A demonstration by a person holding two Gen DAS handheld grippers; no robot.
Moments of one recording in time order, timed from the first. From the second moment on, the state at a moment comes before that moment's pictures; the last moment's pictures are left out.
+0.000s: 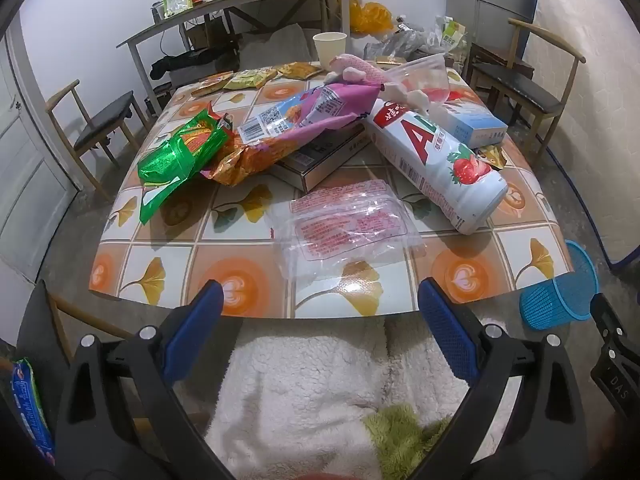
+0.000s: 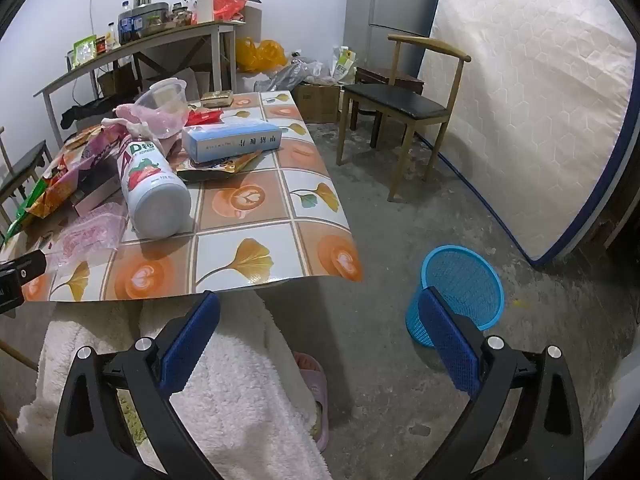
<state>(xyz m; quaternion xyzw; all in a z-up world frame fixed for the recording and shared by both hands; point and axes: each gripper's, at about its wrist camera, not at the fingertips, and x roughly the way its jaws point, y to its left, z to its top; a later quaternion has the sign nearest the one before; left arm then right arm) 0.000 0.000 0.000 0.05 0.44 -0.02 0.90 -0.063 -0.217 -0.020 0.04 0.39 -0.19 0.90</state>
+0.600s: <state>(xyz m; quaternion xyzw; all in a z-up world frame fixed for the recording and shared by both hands) -0.001 -0.001 0.001 0.05 0.44 -0.02 0.90 -0.062 -0.217 -0.021 0.04 0.39 -0.19 0.90</state>
